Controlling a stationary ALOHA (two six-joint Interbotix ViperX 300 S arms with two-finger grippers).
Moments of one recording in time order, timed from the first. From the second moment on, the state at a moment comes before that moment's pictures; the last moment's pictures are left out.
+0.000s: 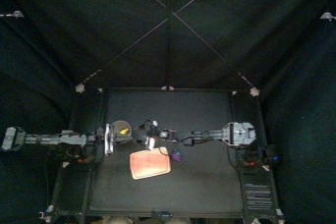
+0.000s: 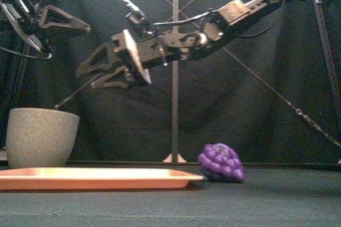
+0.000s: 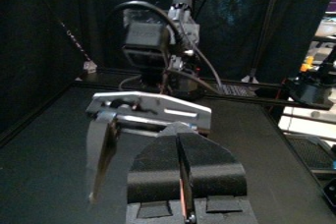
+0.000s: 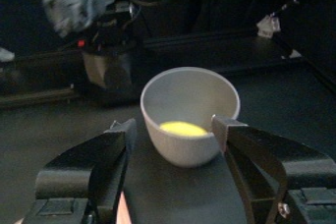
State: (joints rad) left arm 0.08 -0.95 1.29 -0.07 -0.38 0.00; right arm -0.12 0.36 0.18 0.00 -0.39 0.04
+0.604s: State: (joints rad) left arm 0.09 -0.95 1.33 -0.19 -0.38 0.00; right arm -0.01 -0.02 0.72 -0.01 -0.65 0.03
